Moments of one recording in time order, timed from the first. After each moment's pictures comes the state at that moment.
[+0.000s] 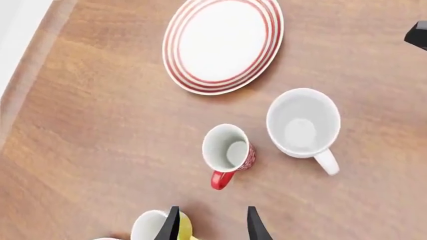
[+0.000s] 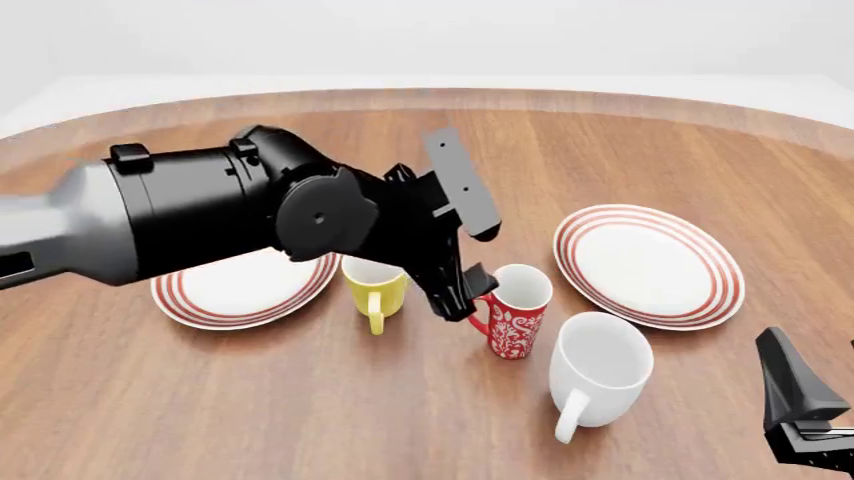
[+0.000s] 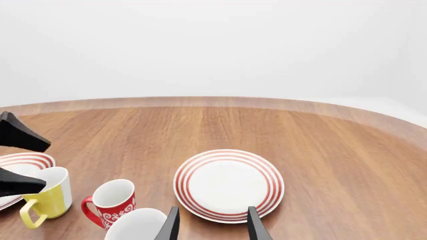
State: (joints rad) left arm -0.85 1.60 -1.25 0.49 0.46; right arm 0.00 0.03 -0.01 -0.02 0.02
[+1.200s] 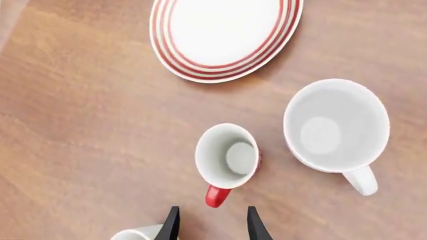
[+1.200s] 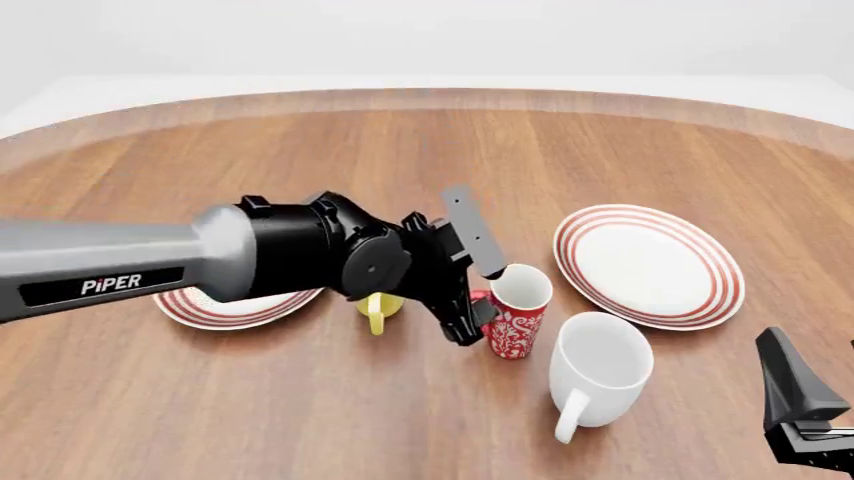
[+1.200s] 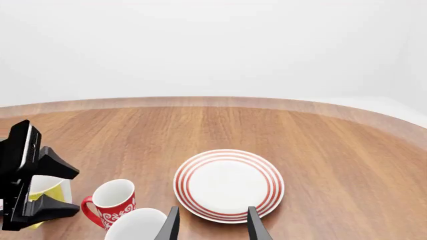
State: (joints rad) left arm -0.82 1.79 -1.20 0.31 0.44; right arm 0.00 0.03 -0.01 -0.02 0.02
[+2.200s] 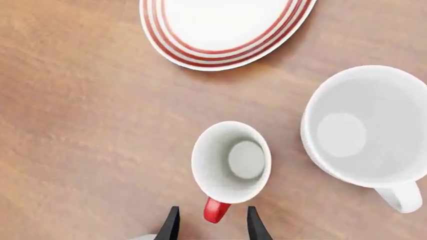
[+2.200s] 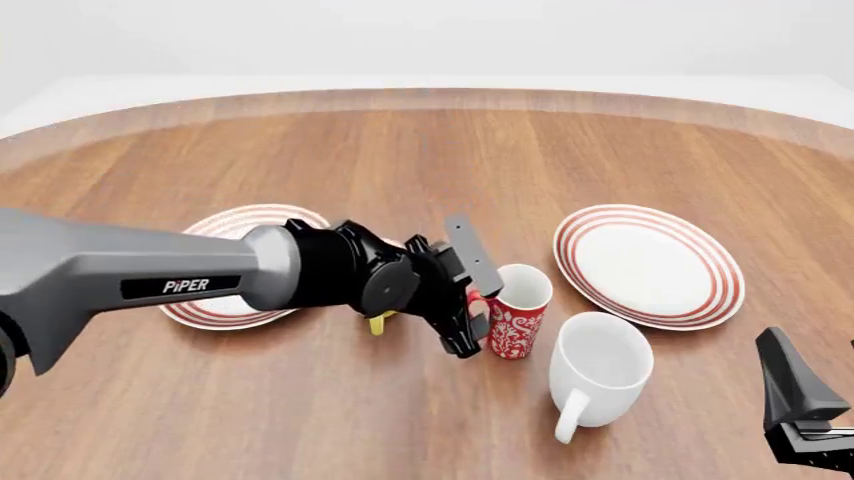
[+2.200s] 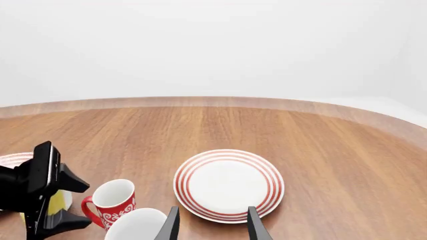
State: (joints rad) left arm -0.79 1.90 -1.19 0.22 0.45; right arm 0.00 0.03 -0.01 -0.02 0.02
